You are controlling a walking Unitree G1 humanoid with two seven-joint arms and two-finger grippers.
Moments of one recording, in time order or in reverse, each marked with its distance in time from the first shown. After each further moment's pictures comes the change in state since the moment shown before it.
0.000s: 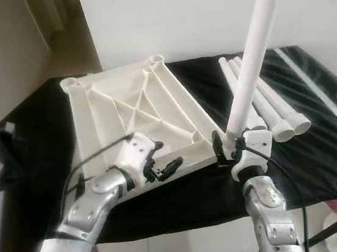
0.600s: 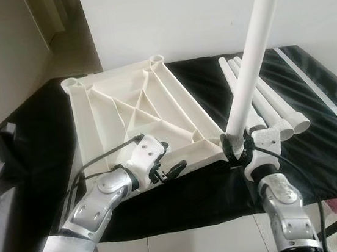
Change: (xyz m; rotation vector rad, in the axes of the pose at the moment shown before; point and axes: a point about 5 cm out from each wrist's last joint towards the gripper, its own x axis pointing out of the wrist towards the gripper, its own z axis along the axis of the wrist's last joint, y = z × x) left arm 0.010 -0.003 0.002 0.161 0.039 -0.016; right arm 0.008 -0.036 0.000 -0.139 0.040 0.063
